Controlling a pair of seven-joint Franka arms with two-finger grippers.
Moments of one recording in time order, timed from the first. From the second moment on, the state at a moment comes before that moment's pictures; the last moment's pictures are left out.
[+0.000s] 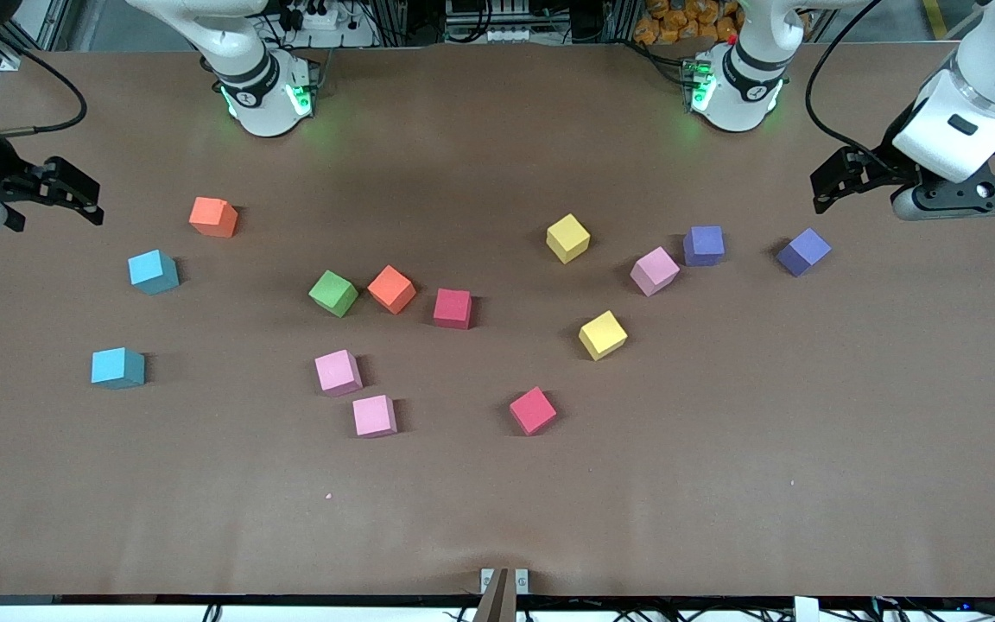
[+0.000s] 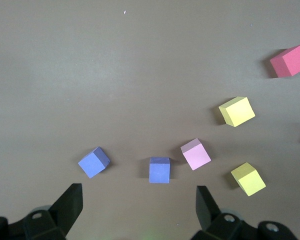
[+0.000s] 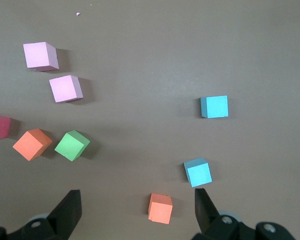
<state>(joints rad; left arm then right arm) -0.07 -0.08 -0.13 -1.68 0.00 1.59 -0.23 -0.06 -0.11 0.06 -1.72 -0.02 1.64 -0.10</state>
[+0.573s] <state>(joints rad) -0.07 -0.07 -0.13 -1.67 0.00 1.57 -0.18 -0.08 -0.11 0.06 -1.72 -0.02 1.66 -0.10</state>
